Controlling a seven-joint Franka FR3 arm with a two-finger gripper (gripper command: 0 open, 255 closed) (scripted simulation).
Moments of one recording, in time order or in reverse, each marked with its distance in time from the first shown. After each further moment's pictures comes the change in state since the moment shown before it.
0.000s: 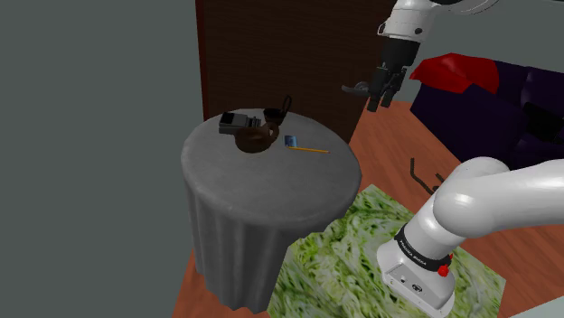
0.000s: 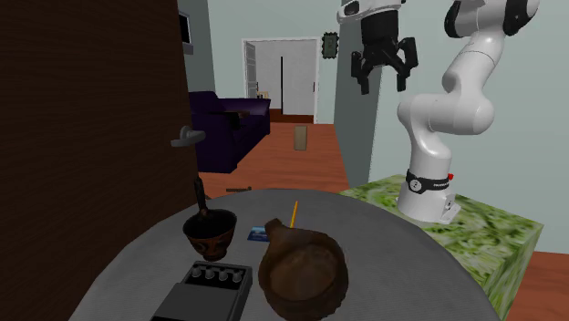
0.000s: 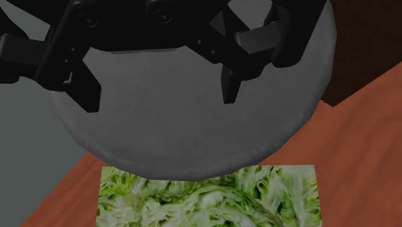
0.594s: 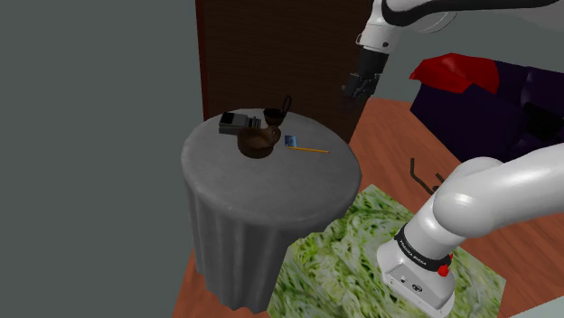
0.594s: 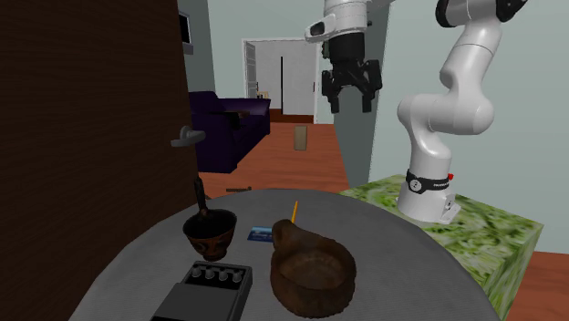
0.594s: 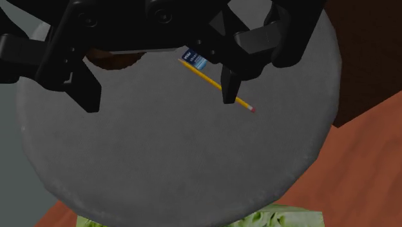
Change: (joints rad) arm -0.005 0.203 -0.047 0.014 -0.004 0.237 -0.054
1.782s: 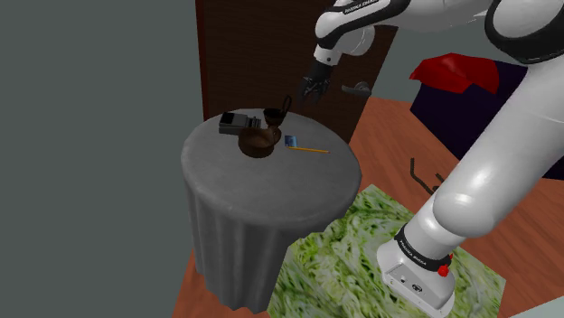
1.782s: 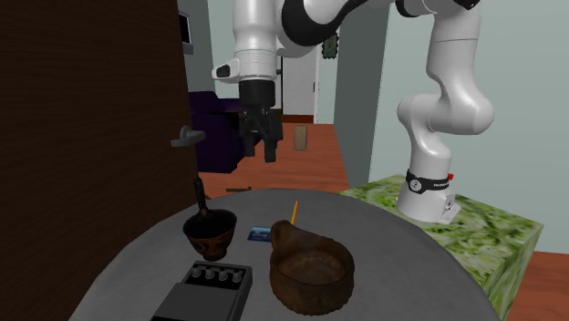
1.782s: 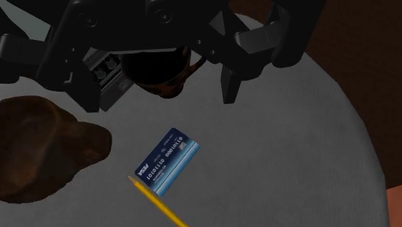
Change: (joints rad) arm 0.007 0.632 -0.080 0.355 0.149 0.394 -0.158
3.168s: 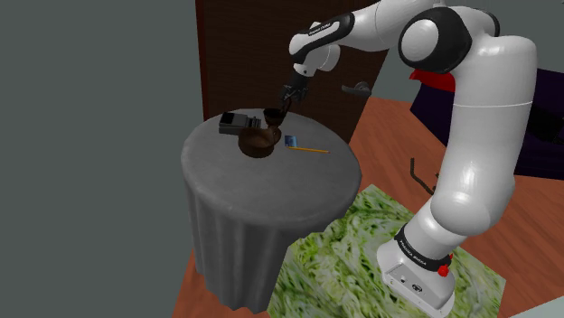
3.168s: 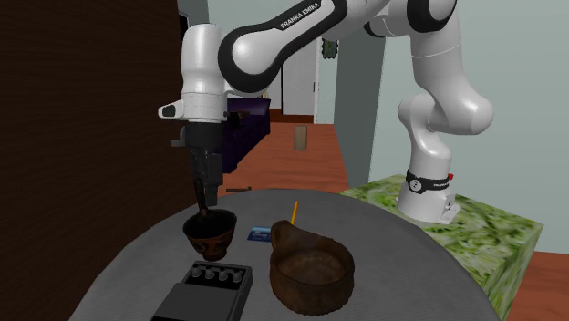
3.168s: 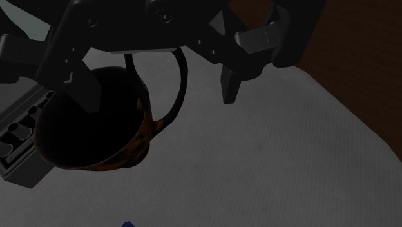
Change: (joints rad) arm -0.045 0.401 0.023 0.338 0.136 0.113 -0.083
